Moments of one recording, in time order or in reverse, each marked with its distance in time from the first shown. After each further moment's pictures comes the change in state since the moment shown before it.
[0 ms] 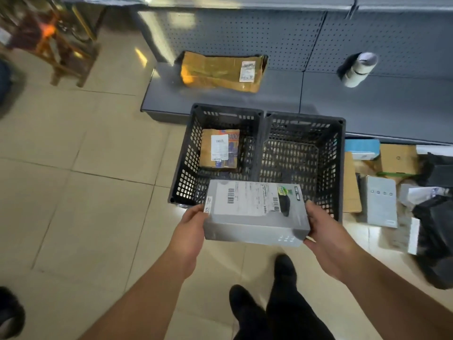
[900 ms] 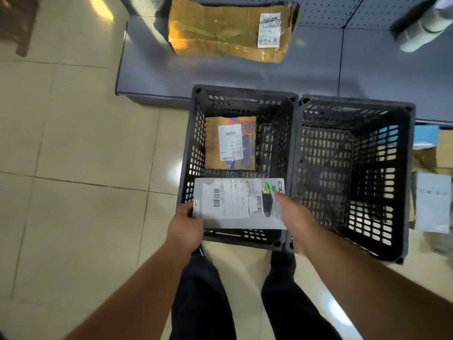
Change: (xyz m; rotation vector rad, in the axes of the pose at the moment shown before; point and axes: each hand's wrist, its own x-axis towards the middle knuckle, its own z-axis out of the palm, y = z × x) left_hand 0.269 0.039 -0.052 0.418 0.078 -0.070; right_hand 0.243 -0.006 0.185 -0.354 0.266 0.274
